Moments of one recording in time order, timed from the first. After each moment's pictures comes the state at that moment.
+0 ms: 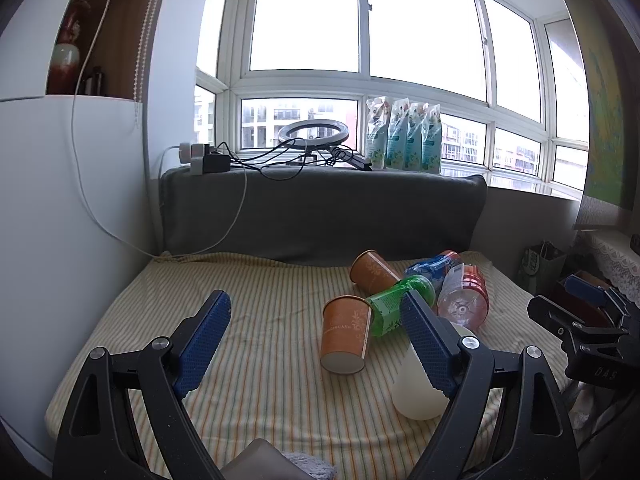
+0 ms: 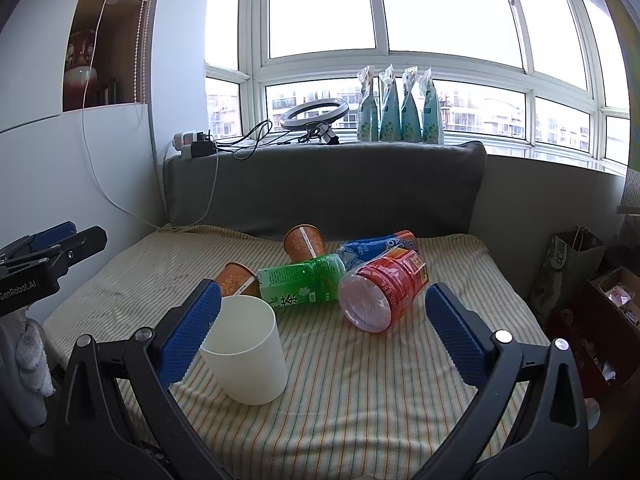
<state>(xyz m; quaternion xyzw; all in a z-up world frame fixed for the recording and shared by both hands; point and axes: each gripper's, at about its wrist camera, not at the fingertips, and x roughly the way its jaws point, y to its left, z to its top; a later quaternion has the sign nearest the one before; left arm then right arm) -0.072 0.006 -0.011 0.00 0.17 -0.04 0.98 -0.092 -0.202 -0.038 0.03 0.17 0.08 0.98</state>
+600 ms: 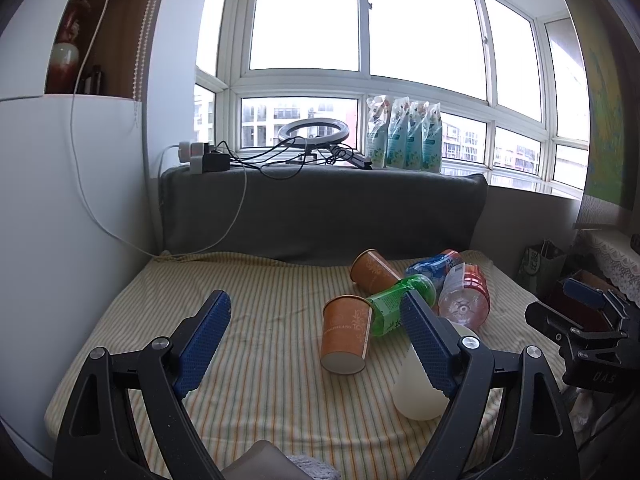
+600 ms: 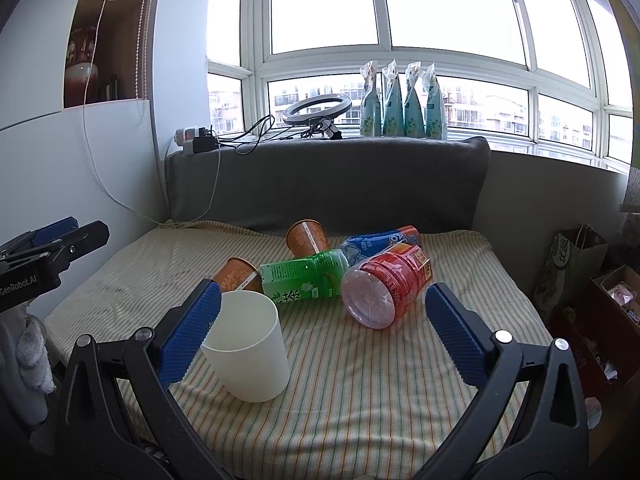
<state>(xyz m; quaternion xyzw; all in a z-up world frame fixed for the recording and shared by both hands) -0.071 0.006 -0.011 0.00 0.17 -0.04 0.98 -0.090 -0.200 -0.042 0.03 0.18 0.09 0.98</state>
